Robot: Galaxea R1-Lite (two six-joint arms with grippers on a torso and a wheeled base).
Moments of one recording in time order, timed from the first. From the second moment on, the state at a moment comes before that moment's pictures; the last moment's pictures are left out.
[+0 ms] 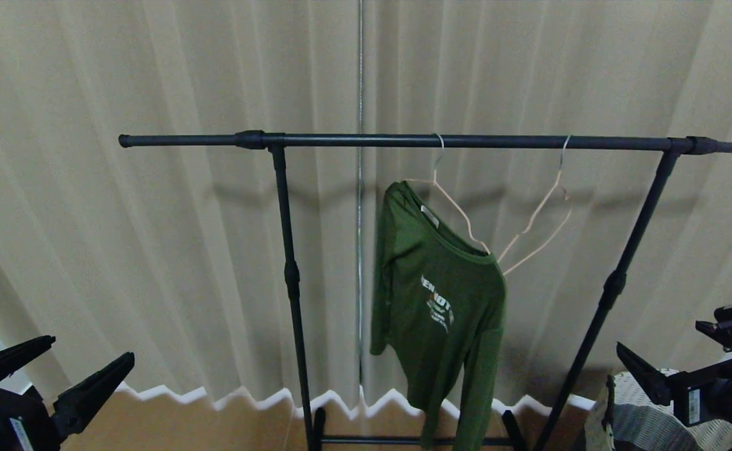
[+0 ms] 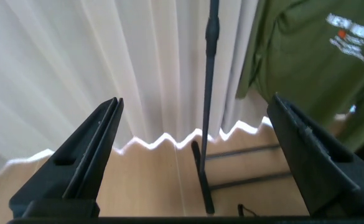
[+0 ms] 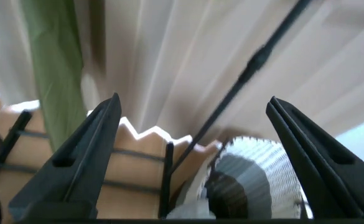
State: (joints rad) left arm -0.05 0.94 -0.20 -0.49 -0.10 0.10; right arm 0.19 1.26 -0.08 -0.86 -0.23 -0.20
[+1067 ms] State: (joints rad) left arm -0.05 0.95 -0.19 -0.49 -0.10 0.11; right arm 0.19 1.27 -0.08 -0.86 -0.23 -0.20
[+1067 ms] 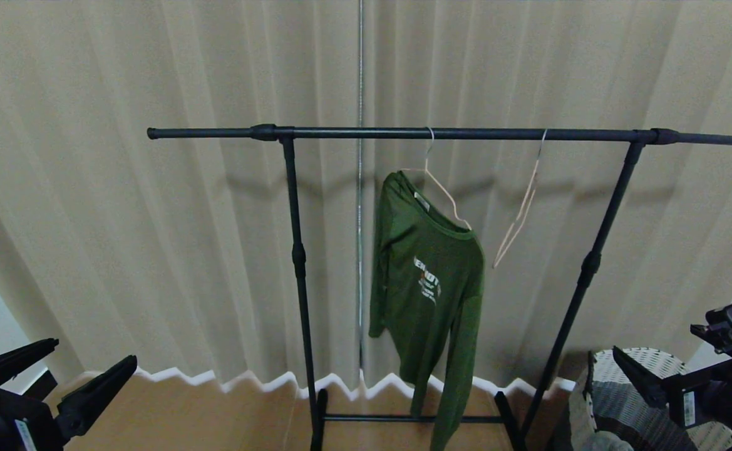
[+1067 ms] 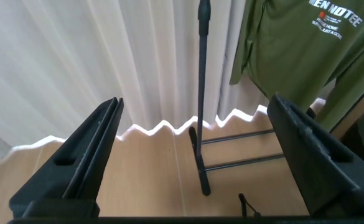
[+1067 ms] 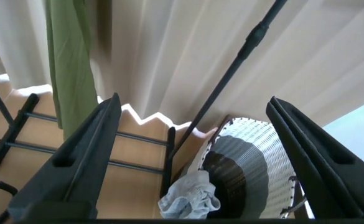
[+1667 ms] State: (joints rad) left arm -0.05 0.95 -0.18 -0.49 -0.10 0.11; right arm 0.19 1.28 -0.08 -0.86 -0.23 -0.20
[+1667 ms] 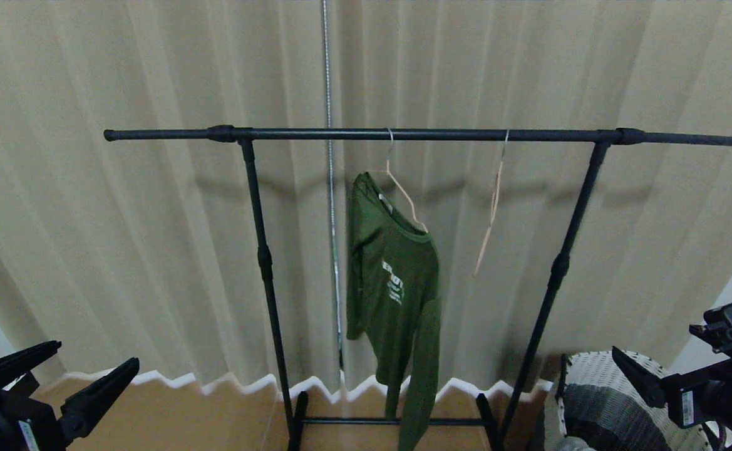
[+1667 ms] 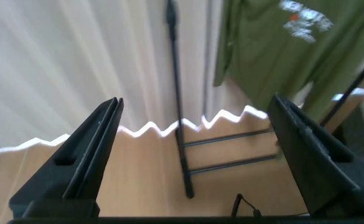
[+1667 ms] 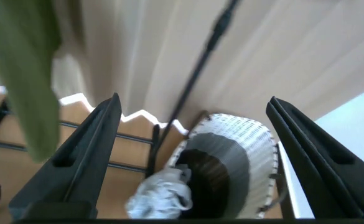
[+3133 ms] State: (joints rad) left arm -0.05 0.96 -0.18 -0.49 -0.10 0.11; right arm 0.14 1.28 -0.05 -0.87 -0.23 -0.20
